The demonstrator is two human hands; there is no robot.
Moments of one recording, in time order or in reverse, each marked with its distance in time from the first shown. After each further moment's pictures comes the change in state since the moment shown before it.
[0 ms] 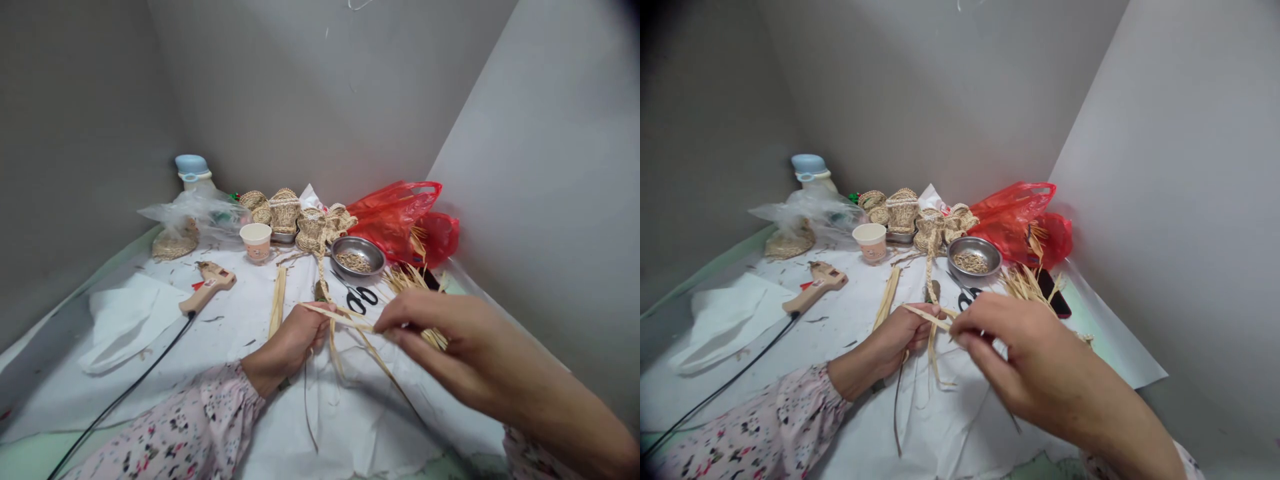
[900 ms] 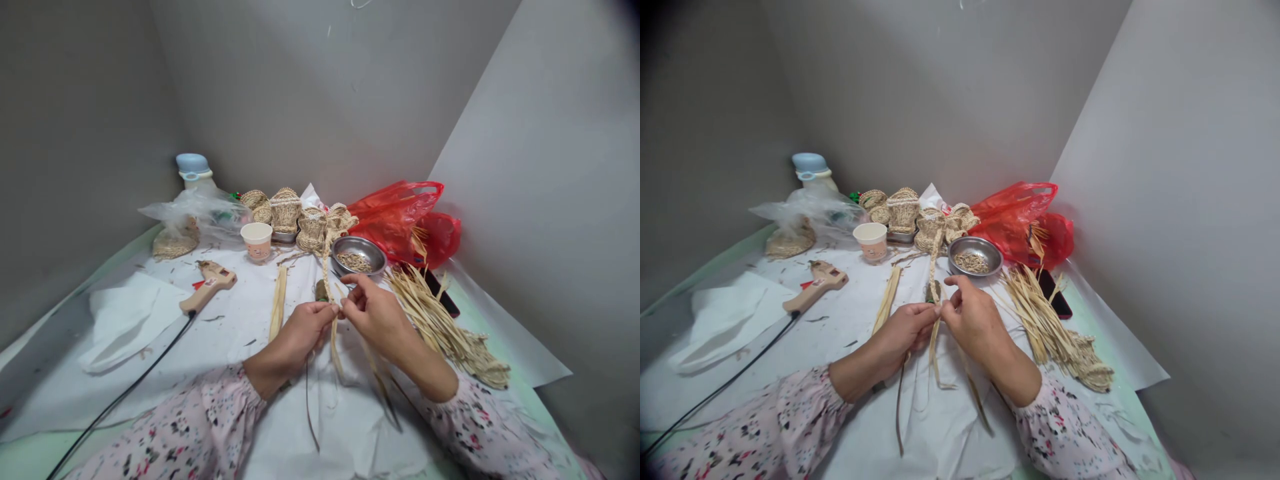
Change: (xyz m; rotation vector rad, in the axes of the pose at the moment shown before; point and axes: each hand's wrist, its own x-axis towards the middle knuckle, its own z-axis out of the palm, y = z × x) left_hand -0.001 0.001 0.002 0.054 0.033 0.003; right_hand 0.046 0.054 0.088 0.073 0.188 0.337
